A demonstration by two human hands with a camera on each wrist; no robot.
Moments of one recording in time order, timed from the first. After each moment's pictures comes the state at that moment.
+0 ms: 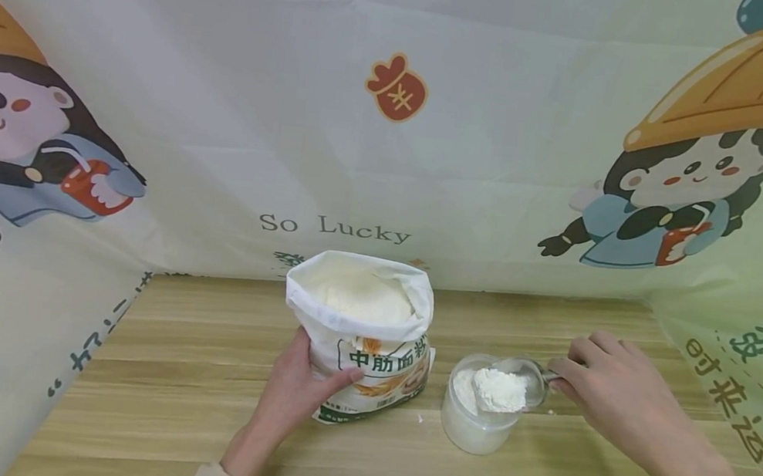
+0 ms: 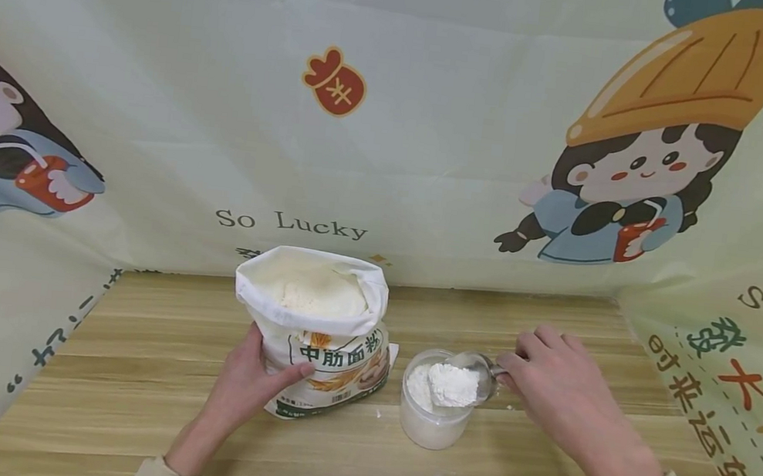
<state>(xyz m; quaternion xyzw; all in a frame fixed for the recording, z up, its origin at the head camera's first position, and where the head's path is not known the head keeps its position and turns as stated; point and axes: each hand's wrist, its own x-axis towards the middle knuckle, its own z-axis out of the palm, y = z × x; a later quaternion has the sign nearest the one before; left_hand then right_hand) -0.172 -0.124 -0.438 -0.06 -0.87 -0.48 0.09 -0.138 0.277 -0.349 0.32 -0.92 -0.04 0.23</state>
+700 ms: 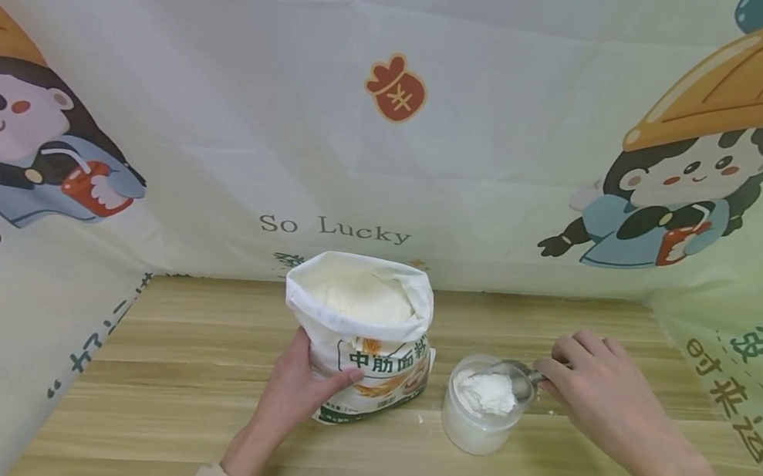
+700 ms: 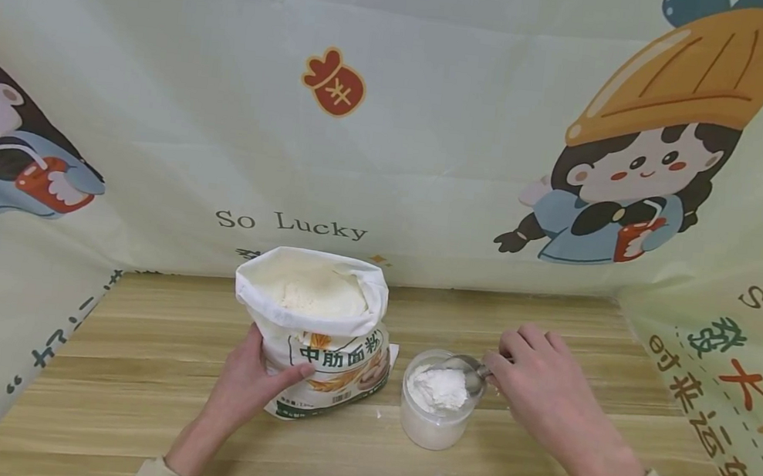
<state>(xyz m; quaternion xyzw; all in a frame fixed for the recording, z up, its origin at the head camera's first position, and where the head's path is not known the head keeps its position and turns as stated) -0.172 -0.125 -0.439 -0.06 -0.87 -0.48 0.09 -0.138 0.263 -0.353 0.33 -0.91 -0.03 0.25</state>
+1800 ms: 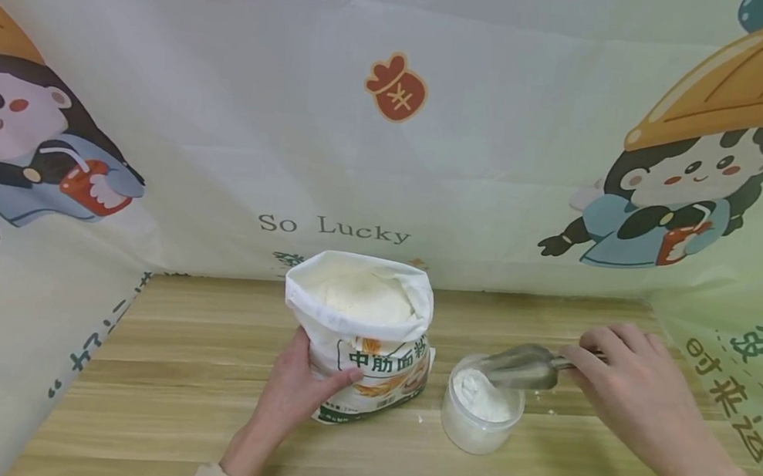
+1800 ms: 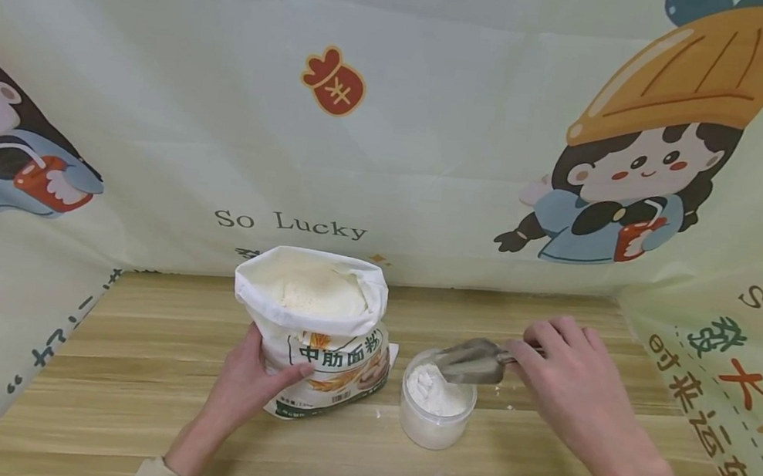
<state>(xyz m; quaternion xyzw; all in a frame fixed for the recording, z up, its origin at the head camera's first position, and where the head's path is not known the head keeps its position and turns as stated) -0.171 -0.124 -0.437 -0.06 -0.87 -0.49 0.09 -0.139 0.281 -0.345 0.34 -0.87 0.03 0.37</state>
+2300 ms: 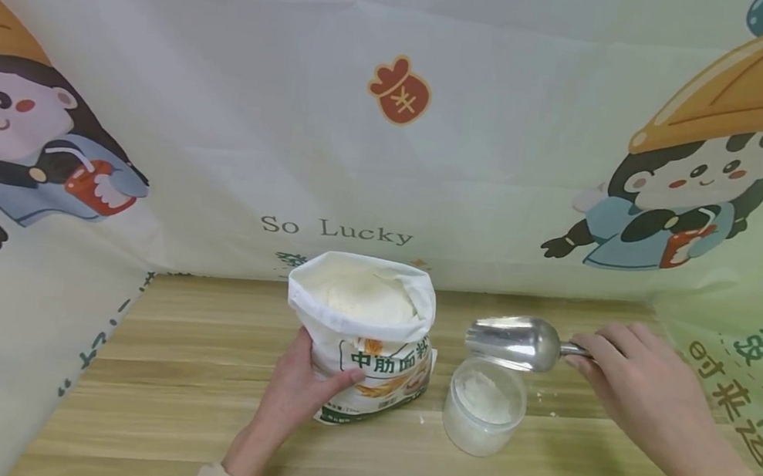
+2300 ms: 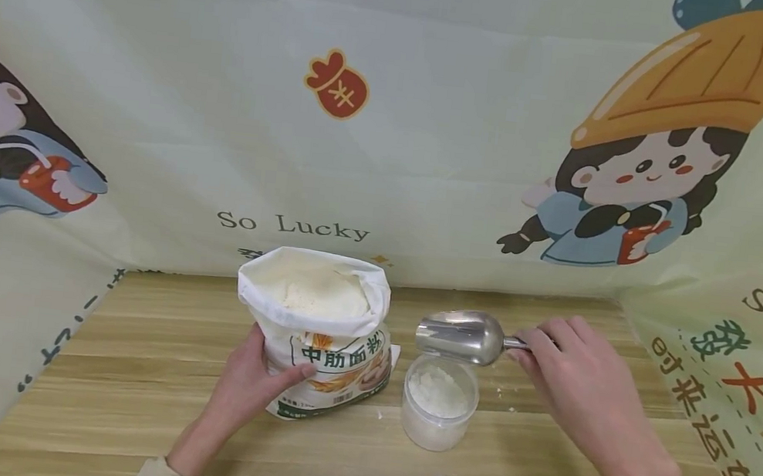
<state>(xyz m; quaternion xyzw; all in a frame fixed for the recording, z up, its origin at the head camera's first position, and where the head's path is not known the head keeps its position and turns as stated) -0.171 -0.125 -0.437 -0.05 -0.87 -0.49 0.08 -0.139 0.278 -0.334 0.31 -0.87 0.06 0.38</state>
